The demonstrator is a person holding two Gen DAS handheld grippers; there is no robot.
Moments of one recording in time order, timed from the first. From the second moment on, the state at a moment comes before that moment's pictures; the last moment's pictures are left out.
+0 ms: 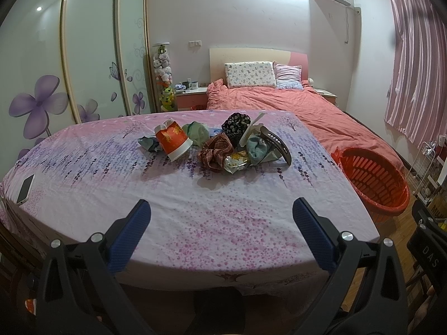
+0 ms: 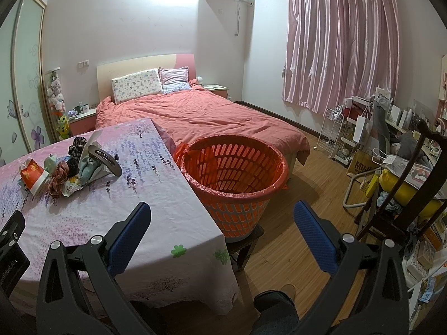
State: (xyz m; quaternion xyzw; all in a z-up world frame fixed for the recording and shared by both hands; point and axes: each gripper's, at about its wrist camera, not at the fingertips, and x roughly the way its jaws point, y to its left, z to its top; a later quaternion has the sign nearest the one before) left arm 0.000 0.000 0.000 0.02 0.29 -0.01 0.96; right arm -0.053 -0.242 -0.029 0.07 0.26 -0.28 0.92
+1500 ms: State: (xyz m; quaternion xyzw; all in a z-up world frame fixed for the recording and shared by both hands) left arm 0.177 0.119 -0.050 -0.04 0.35 0.04 0.94; right arm 0.126 -0.225 -0.071 0.14 0.34 0.00 0.93
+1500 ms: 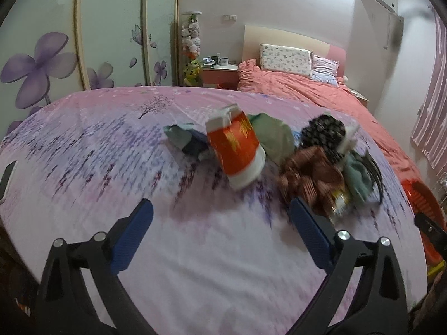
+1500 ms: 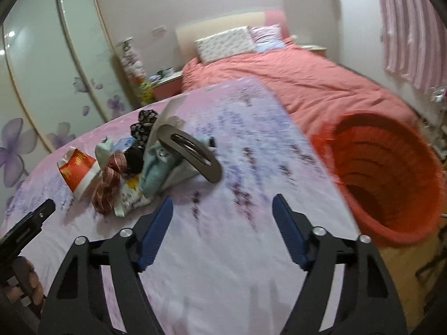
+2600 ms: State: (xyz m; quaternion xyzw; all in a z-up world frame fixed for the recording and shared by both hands) left arm 0.278 0.116 -0.074 -0.04 0.37 -0.01 0.93; right arm 0.207 -0.201 -0.096 0.12 0.38 0.08 0.91
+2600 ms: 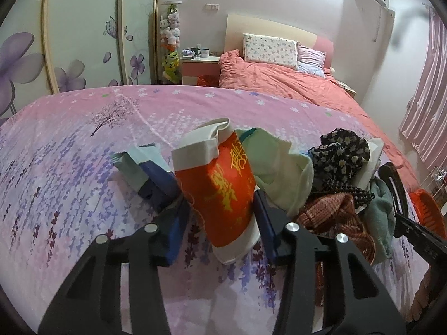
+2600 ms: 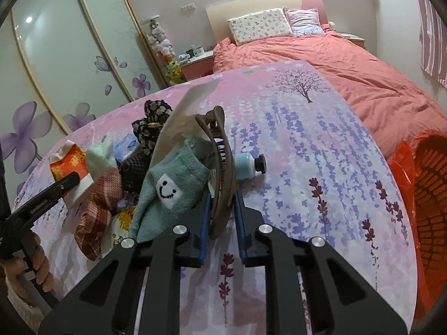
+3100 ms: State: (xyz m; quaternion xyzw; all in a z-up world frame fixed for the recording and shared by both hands) left arm 0.262 0.123 -0.056 -0.04 0.35 -0.02 0.94; right arm 0.191 -0.209 -0.089 0.13 0.37 0.07 0.92
